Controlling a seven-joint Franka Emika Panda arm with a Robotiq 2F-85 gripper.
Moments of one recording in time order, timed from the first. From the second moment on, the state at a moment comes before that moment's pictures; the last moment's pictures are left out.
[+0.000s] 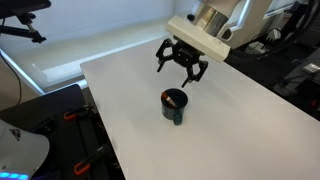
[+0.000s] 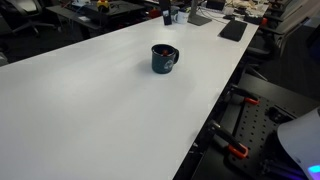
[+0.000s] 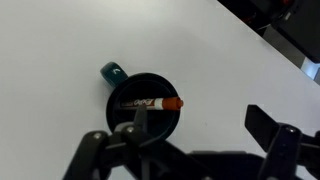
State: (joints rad) arm -0.16 0.32 -0.04 -1.95 0.04 1.85 -0.76
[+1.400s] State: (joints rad) arm -0.16 0.44 -0.01 -1.92 0.04 1.85 -0.81
